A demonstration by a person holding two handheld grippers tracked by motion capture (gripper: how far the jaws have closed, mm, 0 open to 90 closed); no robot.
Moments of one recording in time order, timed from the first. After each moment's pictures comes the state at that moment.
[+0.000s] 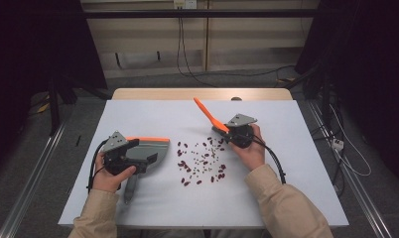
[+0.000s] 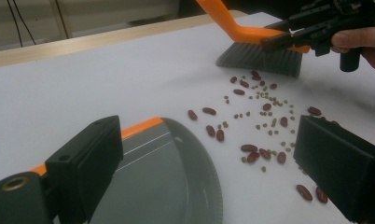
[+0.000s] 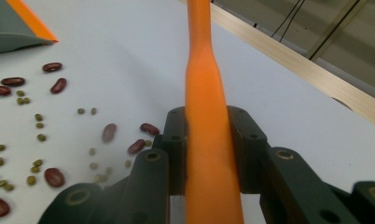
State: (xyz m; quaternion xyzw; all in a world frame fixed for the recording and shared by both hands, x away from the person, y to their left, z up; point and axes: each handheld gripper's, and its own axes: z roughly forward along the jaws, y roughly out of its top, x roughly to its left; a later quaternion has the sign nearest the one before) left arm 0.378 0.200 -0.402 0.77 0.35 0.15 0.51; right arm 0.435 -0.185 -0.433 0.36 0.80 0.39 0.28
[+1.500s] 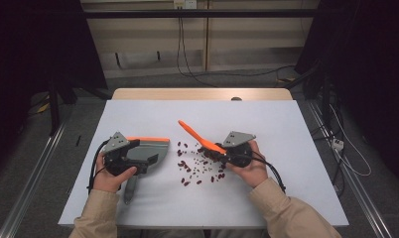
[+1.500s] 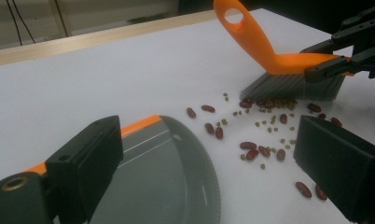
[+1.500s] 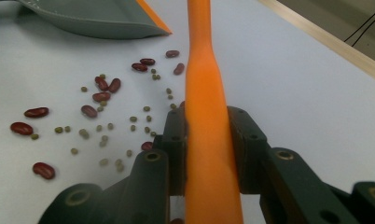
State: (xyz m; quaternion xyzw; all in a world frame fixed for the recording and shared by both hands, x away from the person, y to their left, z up) left arm 0.377 0.199 -0.403 0.78 0.34 0.15 0.50; right arm 0.378 -0.167 -0.425 0.28 0.84 0.41 0.21
